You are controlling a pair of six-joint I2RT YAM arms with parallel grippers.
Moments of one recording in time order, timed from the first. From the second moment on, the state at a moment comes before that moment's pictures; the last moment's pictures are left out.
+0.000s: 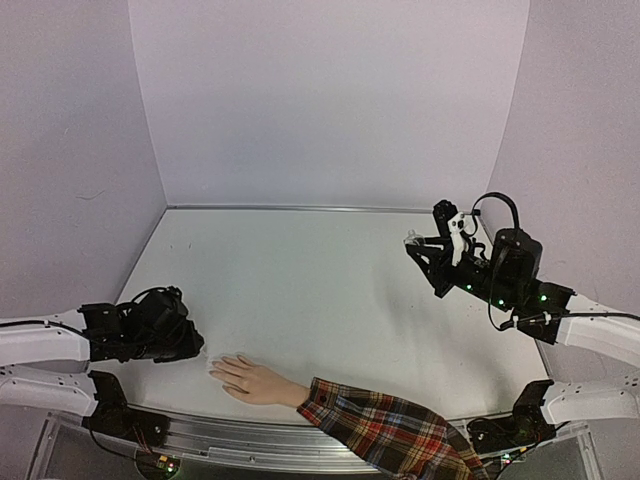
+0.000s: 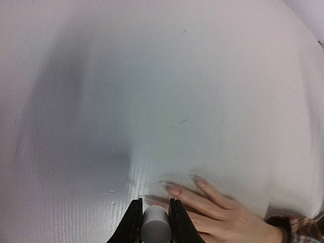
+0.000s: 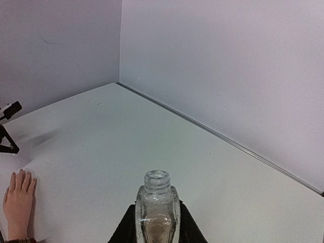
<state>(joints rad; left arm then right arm) -0.91 0.89 0.43 -0.51 -0.29 -1.02 0.73 0.95 0.63 0.18 0.02 -0.11</state>
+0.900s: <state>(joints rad) -0.91 1.23 1.17 -0.15 0.15 -0.41 0.84 1.30 0.86 0.29 -0.57 -0.08</state>
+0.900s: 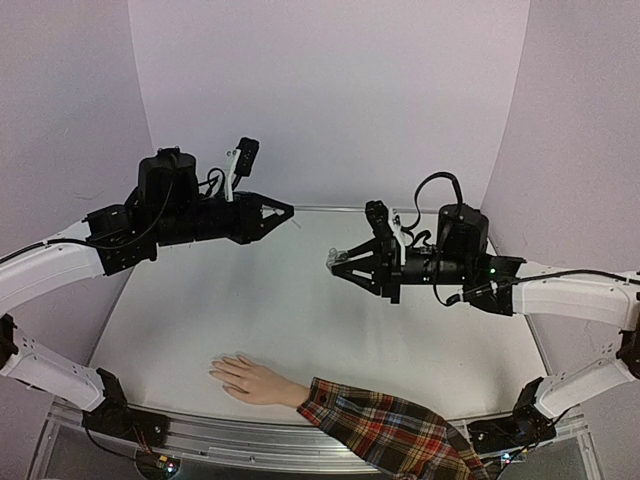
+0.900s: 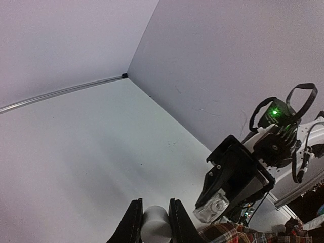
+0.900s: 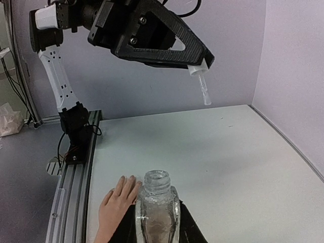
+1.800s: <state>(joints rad) -0.91 1.26 1.17 -0.08 0.40 -0.39 0.86 1.44 0.97 0.40 -0.57 -0.04</state>
